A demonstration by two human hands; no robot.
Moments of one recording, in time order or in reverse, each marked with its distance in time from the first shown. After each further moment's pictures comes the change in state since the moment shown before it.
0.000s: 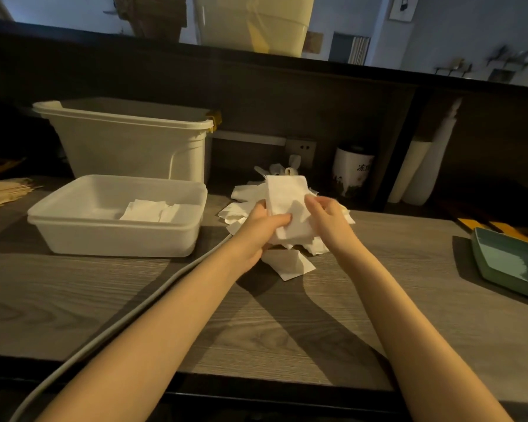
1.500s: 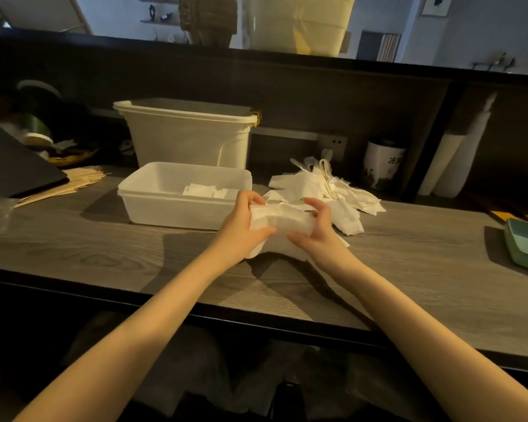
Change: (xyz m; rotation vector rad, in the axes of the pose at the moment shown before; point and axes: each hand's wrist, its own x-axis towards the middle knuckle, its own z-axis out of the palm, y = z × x) left_hand -0.084 -0.005 -0.082 0.600 0.127 0.392; right_hand -0.082 -0.010 0.050 0.130 -0.319 -0.191
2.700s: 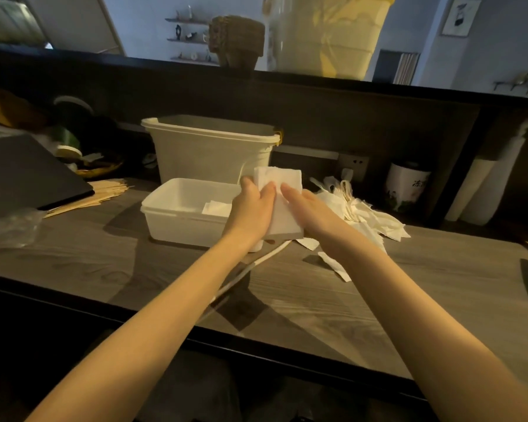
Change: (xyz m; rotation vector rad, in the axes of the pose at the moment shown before) left_hand 0.037 0.033 -0.022 0.036 0.282 -0.197; right_hand 0.055 -0.074 0.025 -0.054 -0.069 0.201
